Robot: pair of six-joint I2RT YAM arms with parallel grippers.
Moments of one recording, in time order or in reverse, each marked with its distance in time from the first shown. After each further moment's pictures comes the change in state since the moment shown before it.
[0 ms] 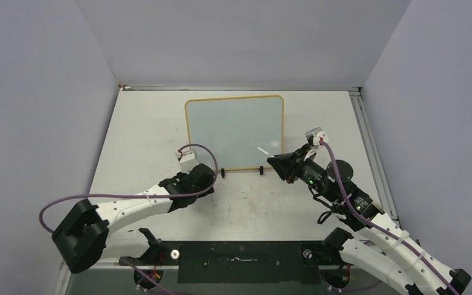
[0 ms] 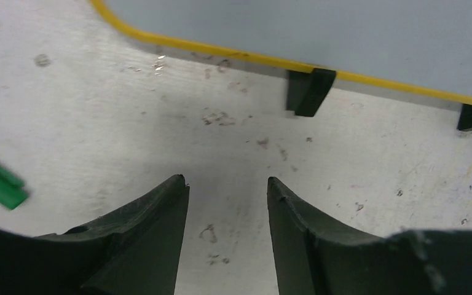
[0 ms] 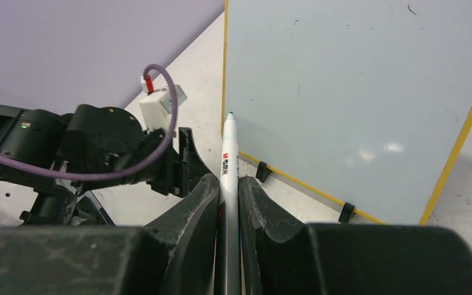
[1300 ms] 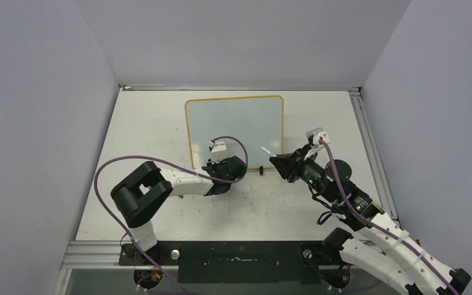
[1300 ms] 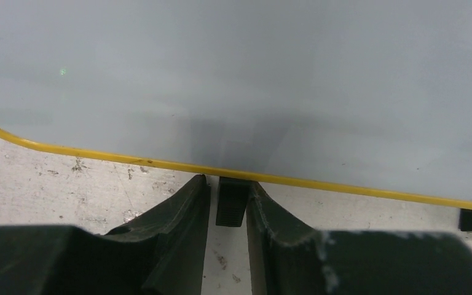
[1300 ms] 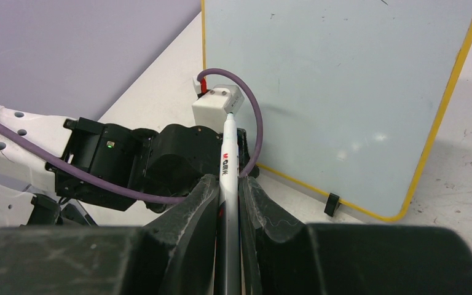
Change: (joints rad) left arm -0.051 0.457 0.260 0.180 -0.201 0.077; right arm 0.000 -0.001 0.000 -0.032 0.057 0.001
